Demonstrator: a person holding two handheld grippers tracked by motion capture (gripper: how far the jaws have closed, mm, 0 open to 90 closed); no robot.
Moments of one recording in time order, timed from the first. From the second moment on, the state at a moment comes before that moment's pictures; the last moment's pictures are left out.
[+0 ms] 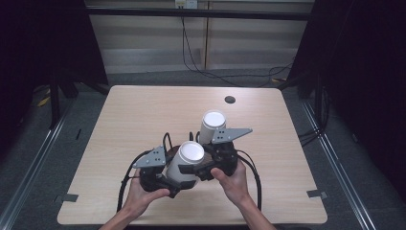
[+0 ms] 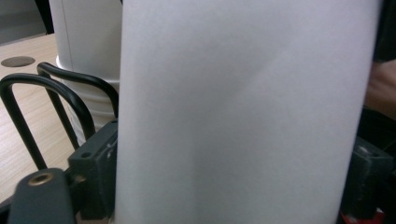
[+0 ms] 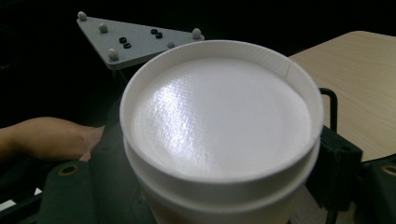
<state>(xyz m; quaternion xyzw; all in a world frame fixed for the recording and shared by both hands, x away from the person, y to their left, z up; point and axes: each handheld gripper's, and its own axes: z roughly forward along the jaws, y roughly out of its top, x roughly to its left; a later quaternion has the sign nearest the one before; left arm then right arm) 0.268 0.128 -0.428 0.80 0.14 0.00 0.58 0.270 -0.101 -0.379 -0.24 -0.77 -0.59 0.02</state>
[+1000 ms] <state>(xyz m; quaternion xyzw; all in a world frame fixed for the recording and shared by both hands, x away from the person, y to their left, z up) 0.276 0.141 -0.428 0.85 0.15 -0.03 0.50 0.271 -0.105 -0.382 -0.22 -0.79 -0.57 0.02</state>
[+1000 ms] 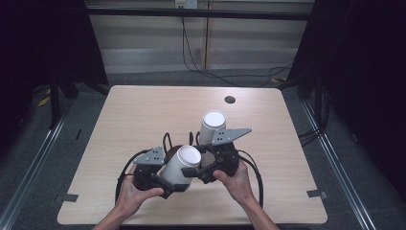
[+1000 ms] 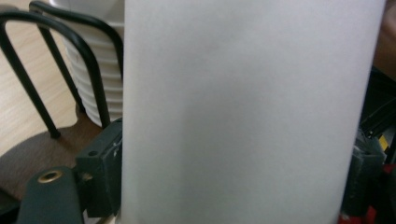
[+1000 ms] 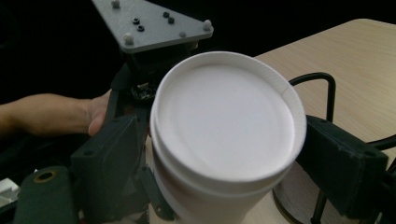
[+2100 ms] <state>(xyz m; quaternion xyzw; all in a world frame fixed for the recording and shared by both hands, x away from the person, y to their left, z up) 0.278 0.145 -0.433 0.91 0.16 0.01 0.38 0.271 -0.115 -0.403 -0.22 -0.87 -0.45 0.00</state>
